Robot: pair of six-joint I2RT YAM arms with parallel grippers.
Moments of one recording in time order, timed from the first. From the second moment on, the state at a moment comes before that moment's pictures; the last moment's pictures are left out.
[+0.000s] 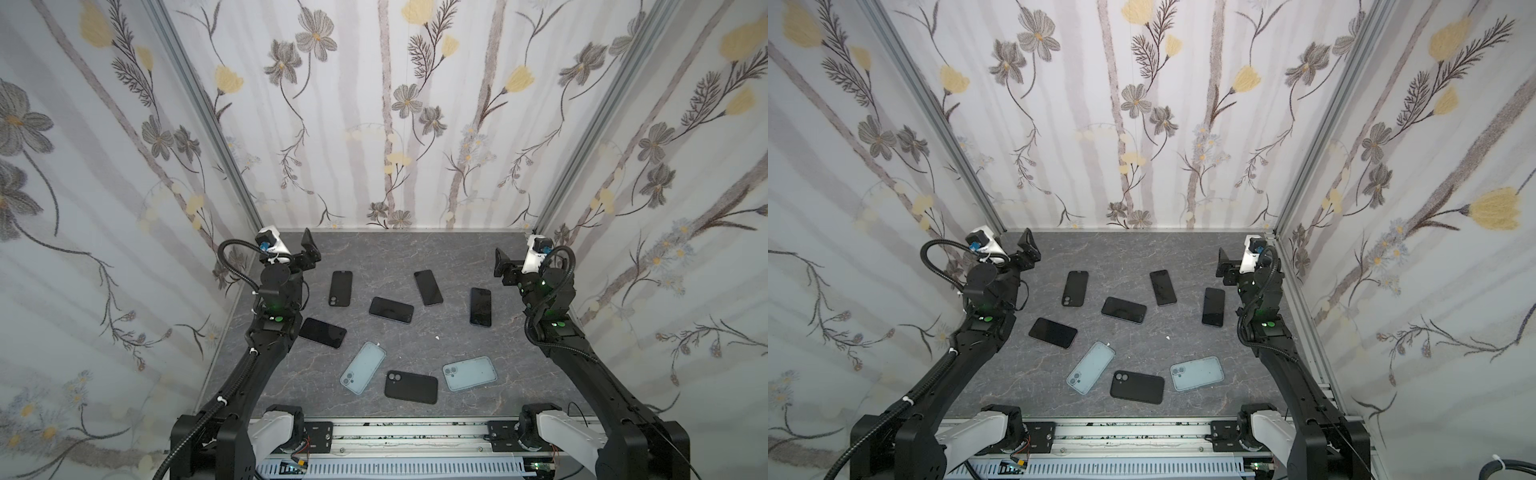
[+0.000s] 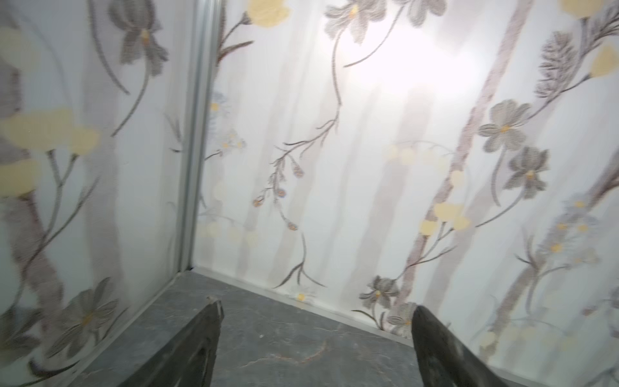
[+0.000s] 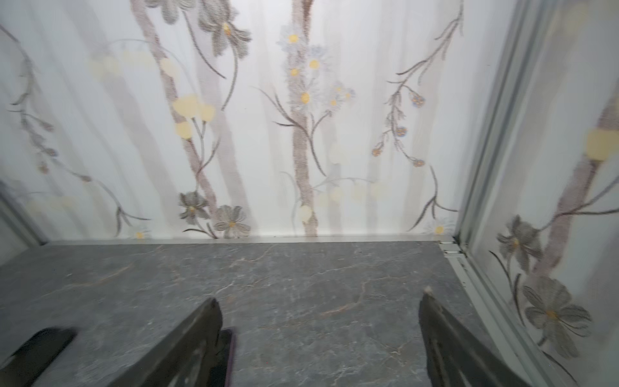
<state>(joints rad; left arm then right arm) -0.16 1.10 0.81 0.43 -0.21 -0.29 0.13 1.04 0.73 0.27 -0.04 0.09</state>
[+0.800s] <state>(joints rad) -0.43 0.74 0.55 0.03 0.07 -0.03 0.79 1.13 0.85 -0.28 -0.28 -0.38</state>
